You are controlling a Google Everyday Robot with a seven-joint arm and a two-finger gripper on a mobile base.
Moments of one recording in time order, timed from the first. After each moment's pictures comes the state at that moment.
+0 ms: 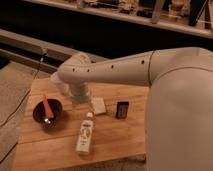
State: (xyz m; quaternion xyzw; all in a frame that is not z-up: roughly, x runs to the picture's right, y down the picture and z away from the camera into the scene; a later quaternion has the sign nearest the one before) arm -0.108 0.103 0.702 -0.26 0.23 0.64 0.68
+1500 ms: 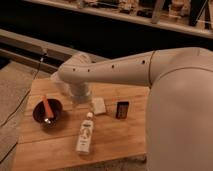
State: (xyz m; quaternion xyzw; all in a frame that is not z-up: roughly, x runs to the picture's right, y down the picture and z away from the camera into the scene) arm -0.093 0.099 0.701 -0.26 0.24 0.65 0.67
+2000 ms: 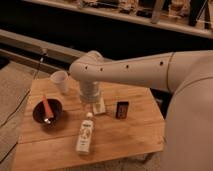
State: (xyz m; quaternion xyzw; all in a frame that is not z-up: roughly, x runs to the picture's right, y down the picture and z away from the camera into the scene) arm -0.063 0.106 0.686 -0.26 0.25 0.70 0.62
